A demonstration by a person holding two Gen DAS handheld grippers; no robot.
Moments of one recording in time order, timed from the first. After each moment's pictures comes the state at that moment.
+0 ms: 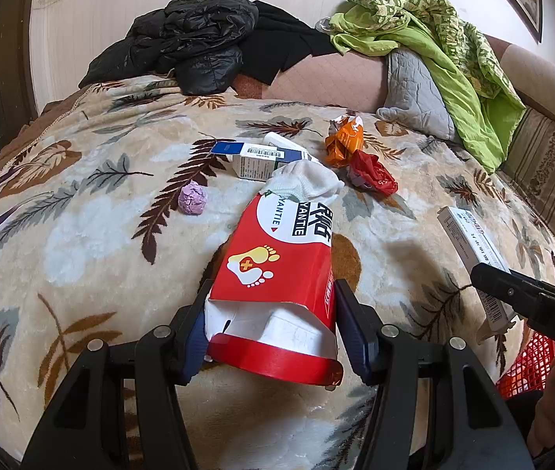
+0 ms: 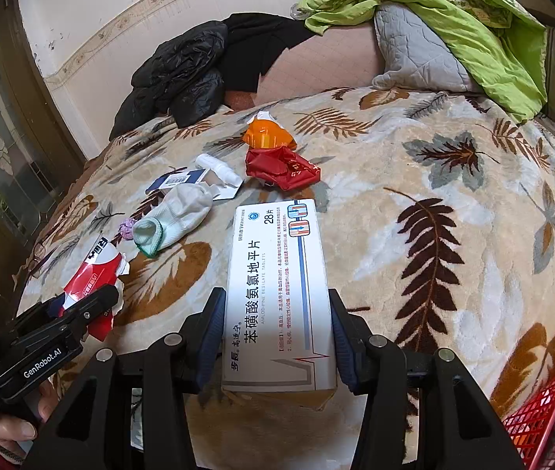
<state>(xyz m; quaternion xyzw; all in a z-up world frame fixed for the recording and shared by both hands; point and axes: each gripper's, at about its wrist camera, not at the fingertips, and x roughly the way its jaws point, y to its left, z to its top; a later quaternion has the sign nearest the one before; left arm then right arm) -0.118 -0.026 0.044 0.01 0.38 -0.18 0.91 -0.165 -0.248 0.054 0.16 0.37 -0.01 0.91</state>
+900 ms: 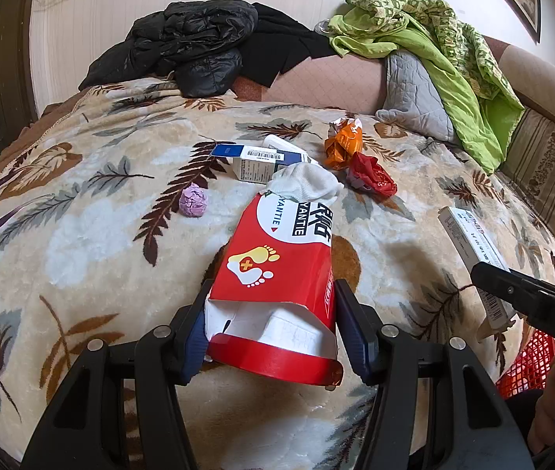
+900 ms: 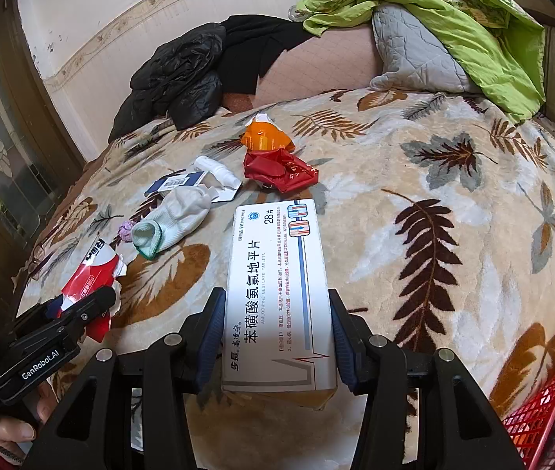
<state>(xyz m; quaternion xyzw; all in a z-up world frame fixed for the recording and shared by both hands) -0.120 -0.026 0.046 0.01 0.37 -0.18 0.91 -0.166 -0.250 0.055 0.16 0.37 -0.02 0.91</state>
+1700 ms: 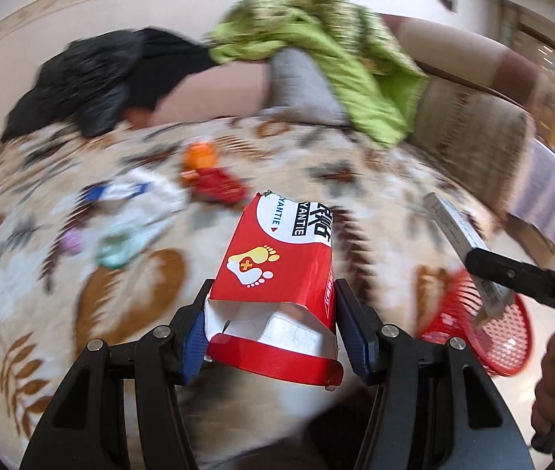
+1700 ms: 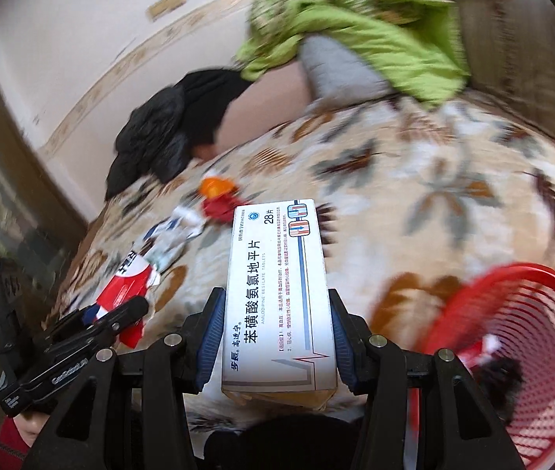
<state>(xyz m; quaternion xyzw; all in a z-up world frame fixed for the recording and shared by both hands) -0.195 -0.124 0.096 0.06 0.35 -0.35 0.87 -0.308 -0.339 0.102 0.26 0.31 -0.08 0.91</state>
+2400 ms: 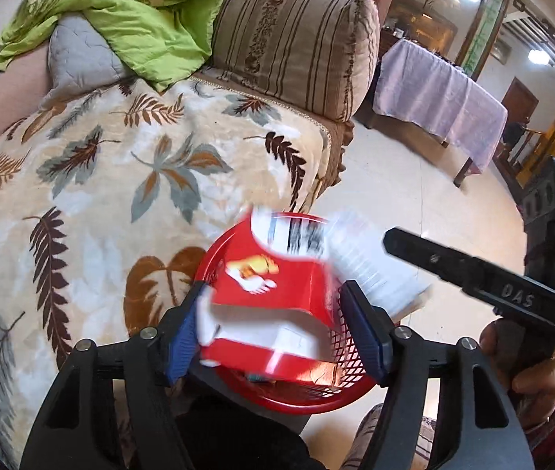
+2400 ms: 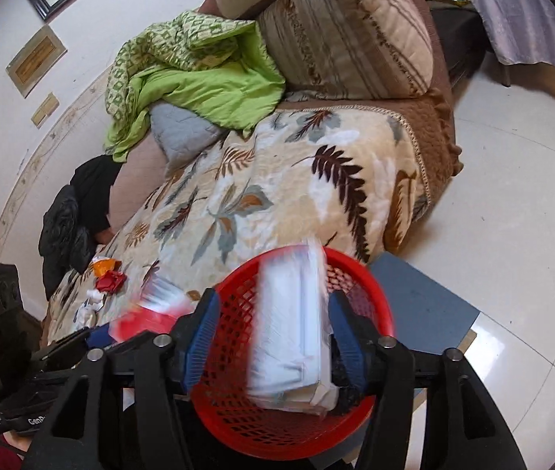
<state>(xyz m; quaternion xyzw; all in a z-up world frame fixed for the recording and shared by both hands) -0.303 -0.344 0.089 0.15 0.41 -0.55 0.71 -0.464 -0.475 0.085 0.36 0.26 -0.24 0.86</state>
